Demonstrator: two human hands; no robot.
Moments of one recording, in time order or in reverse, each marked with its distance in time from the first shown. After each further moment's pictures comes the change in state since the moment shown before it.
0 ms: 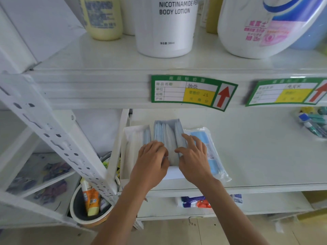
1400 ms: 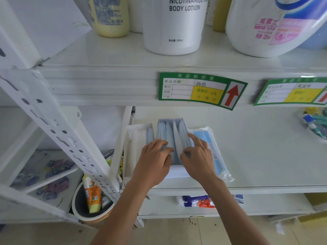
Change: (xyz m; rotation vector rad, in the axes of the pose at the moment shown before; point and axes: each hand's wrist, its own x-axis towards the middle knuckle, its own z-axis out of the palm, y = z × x) left_hand 0.001 -0.002 -0.001 0.023 -0.057 0.015; right_hand 0.005 0.004 0.003 0.184 -0.037 0.153
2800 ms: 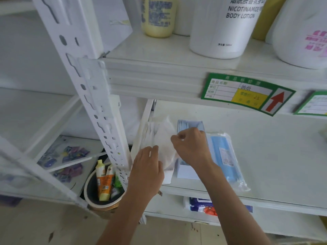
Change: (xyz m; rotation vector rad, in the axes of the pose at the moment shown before) left_hand -0.061 -0.007 -0.039 -0.004 0.066 -0.425; right_hand 0.009 -0.118 -0.031 0.276 -0.018 -0.054
